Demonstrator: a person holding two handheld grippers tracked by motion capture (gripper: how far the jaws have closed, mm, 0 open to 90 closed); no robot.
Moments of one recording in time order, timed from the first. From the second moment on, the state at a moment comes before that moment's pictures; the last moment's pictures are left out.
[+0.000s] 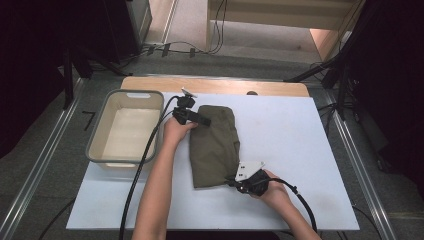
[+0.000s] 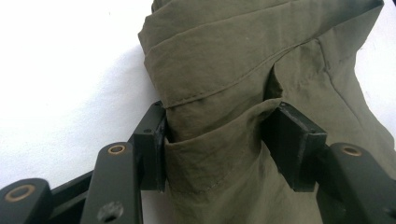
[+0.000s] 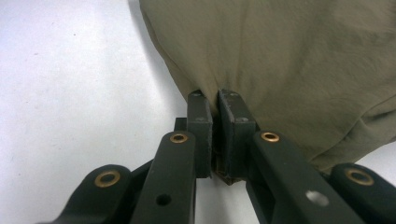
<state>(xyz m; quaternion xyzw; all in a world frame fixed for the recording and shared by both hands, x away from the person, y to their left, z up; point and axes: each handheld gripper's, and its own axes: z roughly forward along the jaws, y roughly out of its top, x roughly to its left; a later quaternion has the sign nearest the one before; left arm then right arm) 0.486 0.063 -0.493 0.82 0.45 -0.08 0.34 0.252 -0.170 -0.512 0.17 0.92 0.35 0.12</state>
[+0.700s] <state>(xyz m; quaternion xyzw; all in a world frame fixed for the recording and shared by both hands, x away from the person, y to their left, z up) 0.481 0.067 -0.491 0.82 0.43 -0.07 0.36 0.252 -0.170 -0.512 0.17 0.91 0.35 0.12</state>
